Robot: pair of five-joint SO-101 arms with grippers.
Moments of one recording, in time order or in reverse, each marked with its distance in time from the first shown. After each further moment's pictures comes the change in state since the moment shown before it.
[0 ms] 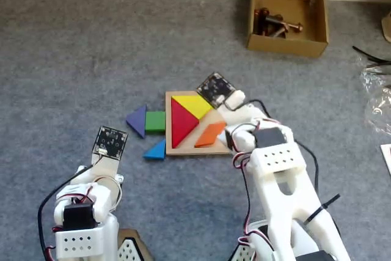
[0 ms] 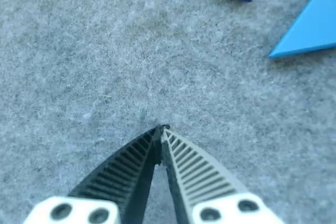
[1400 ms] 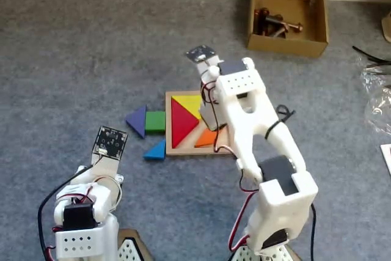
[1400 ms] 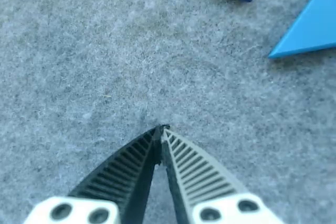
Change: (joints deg) left arm 0.0 0.0 0.0 0.0 0.0; right arm -3.9 48.4 -50.3 32.4 -18.5
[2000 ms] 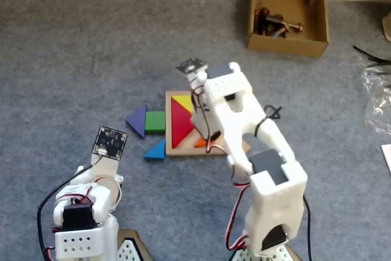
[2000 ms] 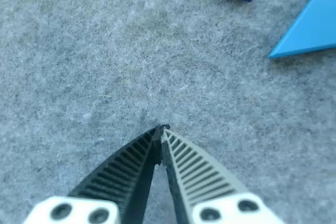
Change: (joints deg) left arm 0.0 0.0 0.0 0.0 0.0; right arm -3.6 5.6 0.0 0.1 -0.1
